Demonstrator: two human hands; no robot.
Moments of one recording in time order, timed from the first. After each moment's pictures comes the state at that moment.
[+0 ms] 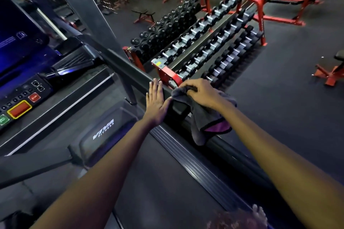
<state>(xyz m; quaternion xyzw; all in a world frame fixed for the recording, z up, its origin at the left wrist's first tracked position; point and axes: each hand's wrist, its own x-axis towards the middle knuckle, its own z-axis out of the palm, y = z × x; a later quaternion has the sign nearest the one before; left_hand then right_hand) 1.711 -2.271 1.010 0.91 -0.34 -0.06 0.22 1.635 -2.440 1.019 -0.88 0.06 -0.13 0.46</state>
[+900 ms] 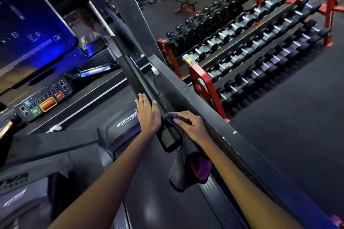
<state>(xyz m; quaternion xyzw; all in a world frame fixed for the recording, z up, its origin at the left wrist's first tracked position) 1.740 -2.327 1.019 0.95 0.02 0.02 0.30 1.662 -2.441 0.971 -0.69 0.03 -0.10 0.72</state>
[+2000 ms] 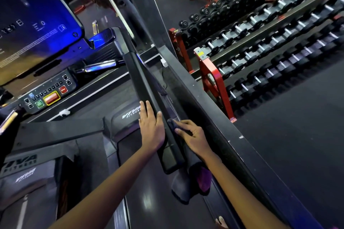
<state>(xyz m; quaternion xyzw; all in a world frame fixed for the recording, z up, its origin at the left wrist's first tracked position) 1.736 -2.329 1.020 0.95 0.02 0.02 0.30 1.695 -2.442 0.952 -0.68 0.03 -0.02 0.74</state>
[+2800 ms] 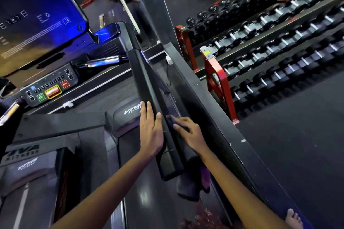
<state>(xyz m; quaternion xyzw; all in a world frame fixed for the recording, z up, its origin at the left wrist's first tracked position) 1.737 -2.326 1.018 0.93 0.02 0.03 0.35 1.723 -2.440 0.948 -0.69 -0.01 -0.02 0.72</state>
